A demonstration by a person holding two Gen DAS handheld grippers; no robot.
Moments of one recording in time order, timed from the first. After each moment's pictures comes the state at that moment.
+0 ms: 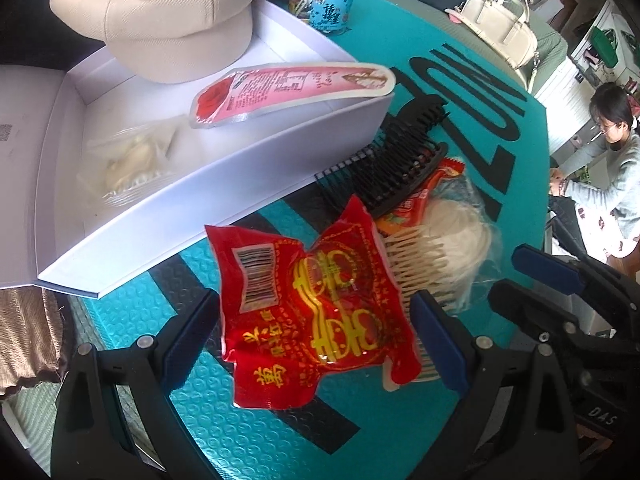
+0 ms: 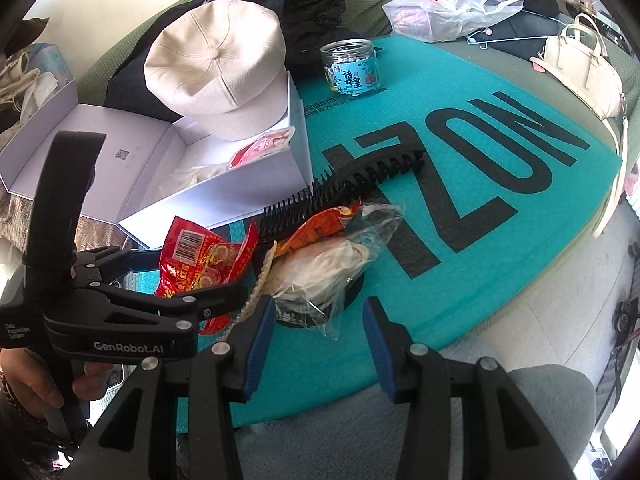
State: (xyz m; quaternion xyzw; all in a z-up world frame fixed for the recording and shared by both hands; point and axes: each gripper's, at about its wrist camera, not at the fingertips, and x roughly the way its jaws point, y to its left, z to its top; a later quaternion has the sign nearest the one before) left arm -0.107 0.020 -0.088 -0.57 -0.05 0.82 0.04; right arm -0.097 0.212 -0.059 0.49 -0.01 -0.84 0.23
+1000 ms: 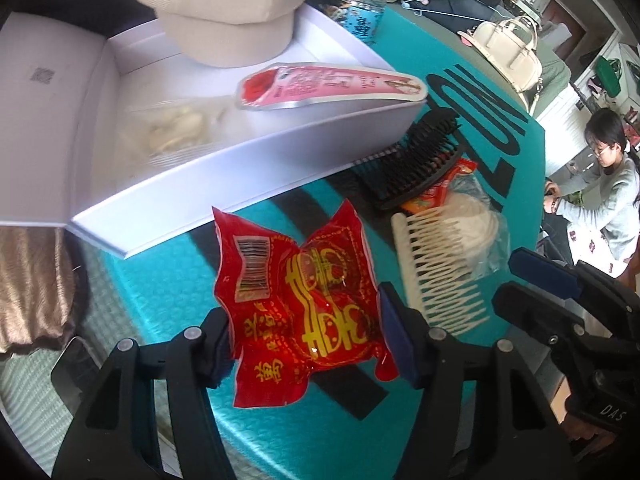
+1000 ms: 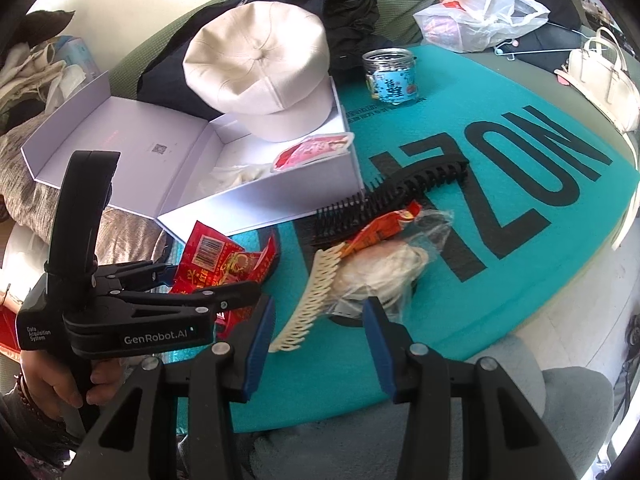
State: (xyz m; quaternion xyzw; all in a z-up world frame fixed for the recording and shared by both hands) left arm -0.075 -0.014 -0.084 -0.55 -0.10 0.83 0.03; right arm -0.078 0.185 -0.048 0.48 -0.01 -0.83 0.28
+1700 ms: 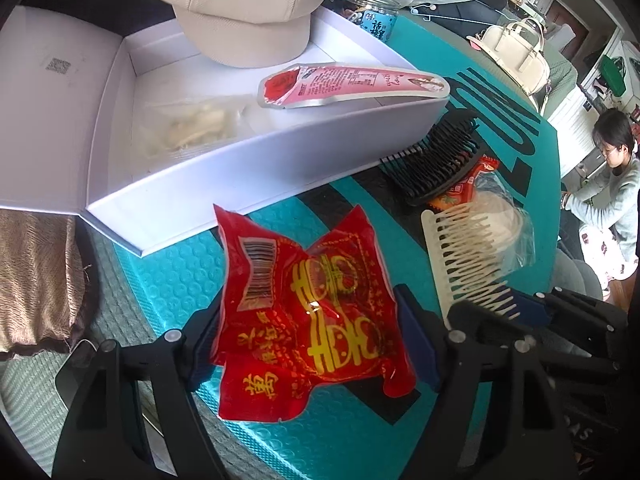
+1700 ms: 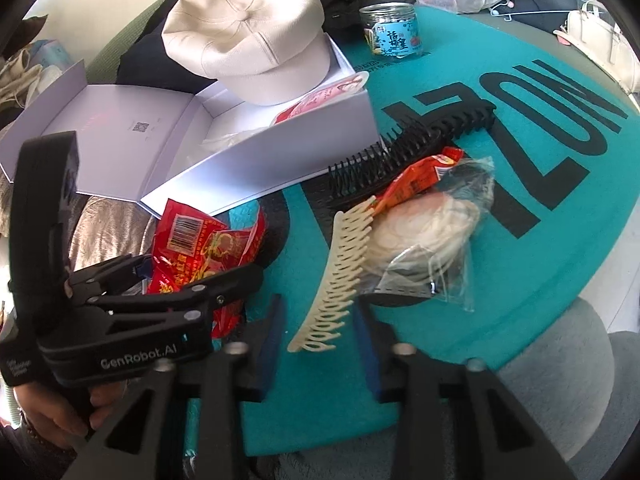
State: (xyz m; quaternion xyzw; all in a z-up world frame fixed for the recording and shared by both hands) left arm -0.069 -0.021 -0.096 -0.53 -0.08 0.84 0.02; right arm -0.080 0.160 -0.086 0.52 -0.04 -0.81 0.25
